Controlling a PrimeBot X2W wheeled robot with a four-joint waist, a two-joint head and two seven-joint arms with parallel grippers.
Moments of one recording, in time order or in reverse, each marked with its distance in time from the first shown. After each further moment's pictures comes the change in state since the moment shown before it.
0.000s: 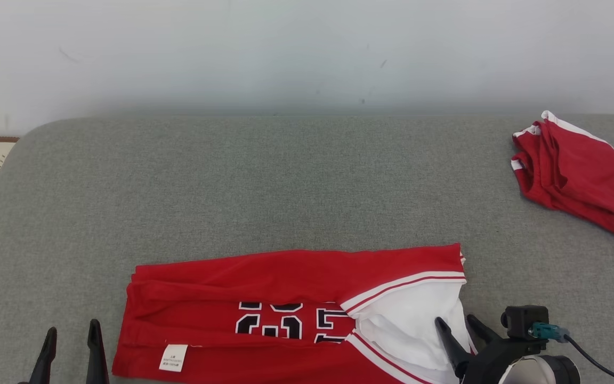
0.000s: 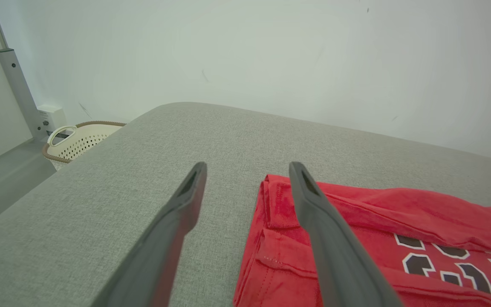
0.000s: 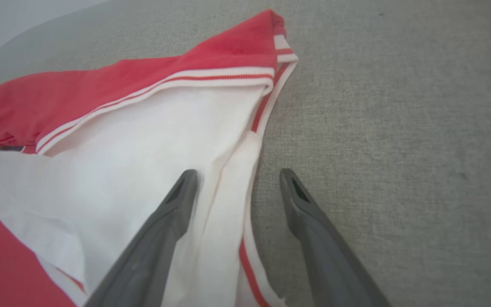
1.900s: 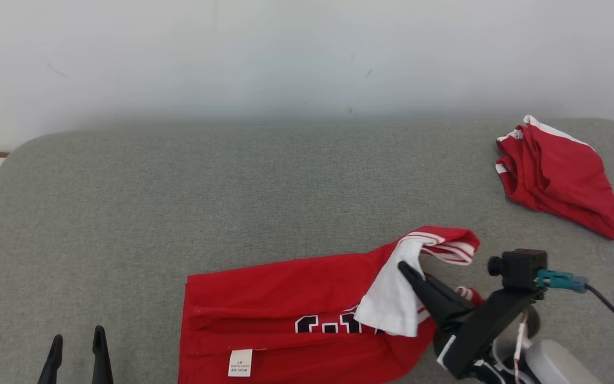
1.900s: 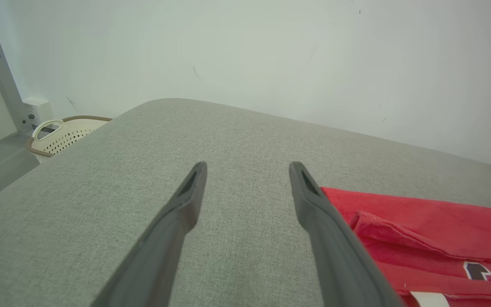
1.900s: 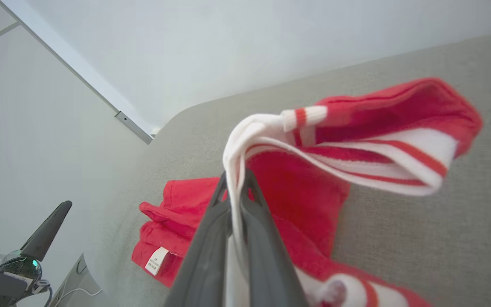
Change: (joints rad) left arm 0.014 -0.002 -0.021 0.011 -0.033 0.018 0.000; right arm -0.020 -0.147 0.157 -0.503 0.391 0.000 0.147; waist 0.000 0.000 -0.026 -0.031
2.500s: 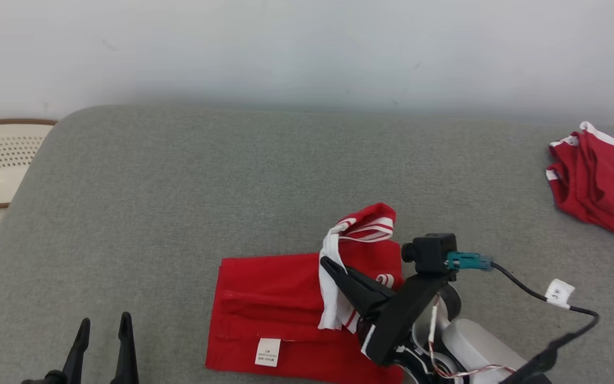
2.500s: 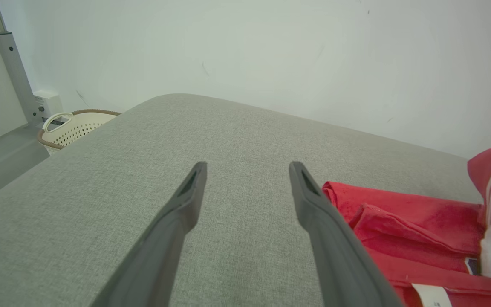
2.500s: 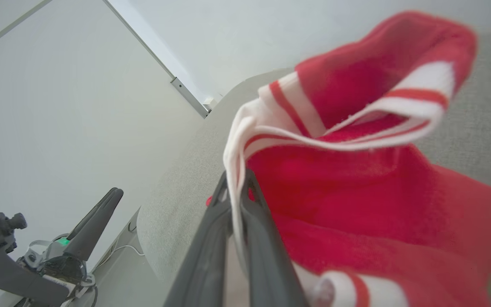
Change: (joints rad) left arm -0.038 0.000 -0.072 0.014 -0.010 -0.007 0.000; right arm -0.181 0.164 0.198 0.166 0.015 0.000 -0.041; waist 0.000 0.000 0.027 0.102
